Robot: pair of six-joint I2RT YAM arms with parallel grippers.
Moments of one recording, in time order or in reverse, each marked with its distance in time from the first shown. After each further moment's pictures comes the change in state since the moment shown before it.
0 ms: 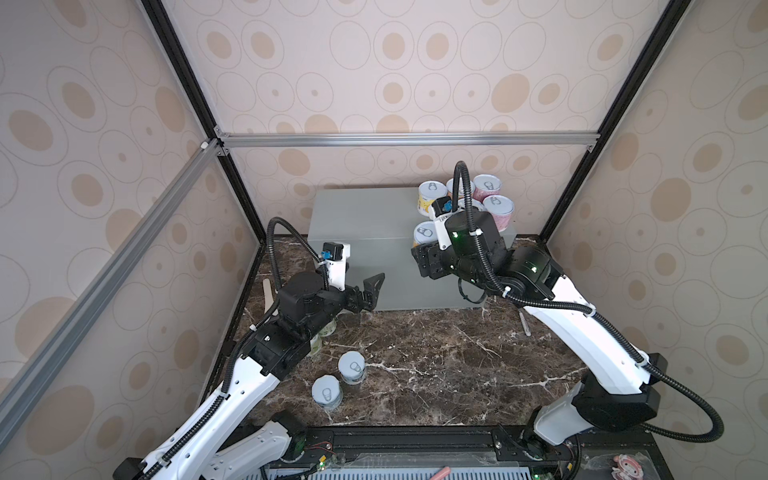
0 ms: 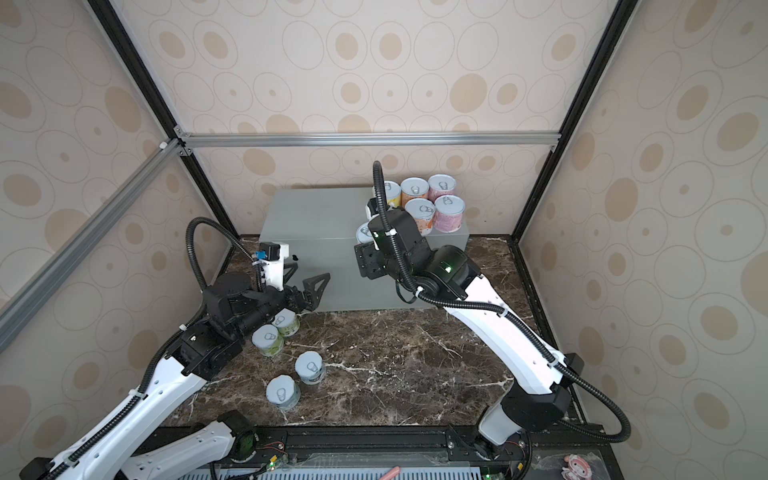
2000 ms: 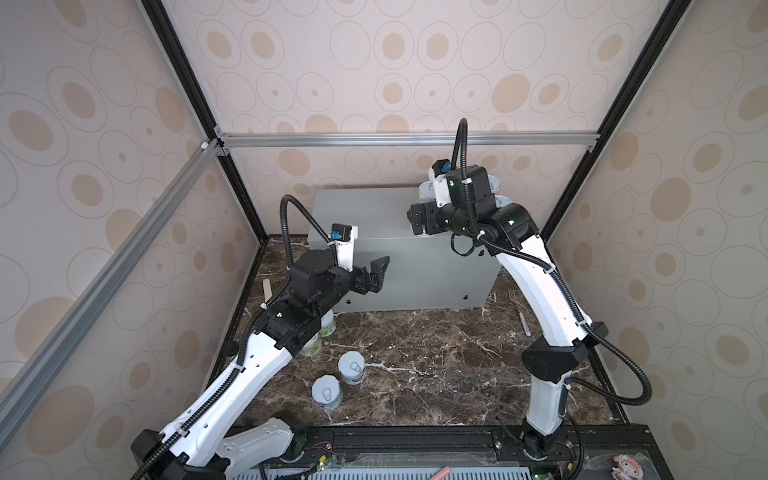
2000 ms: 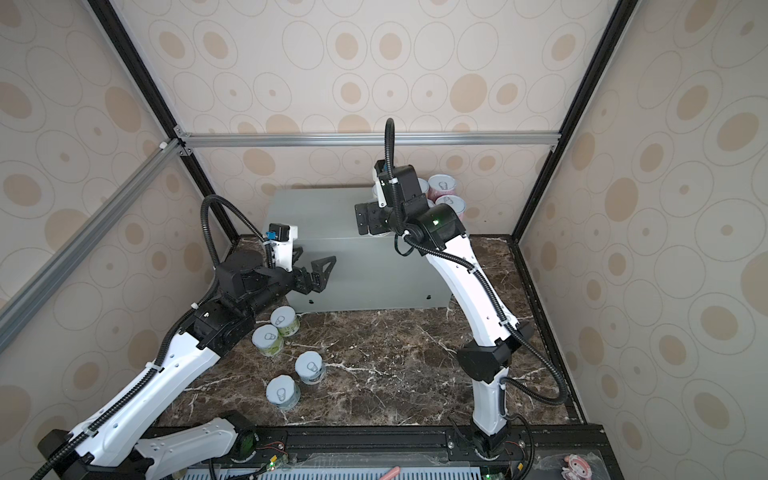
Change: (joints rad) left arm 0.030 0.150 0.127 0.009 -0.004 0.021; right arm -0.220 0.334 0.466 -0.061 -0.211 -0.064
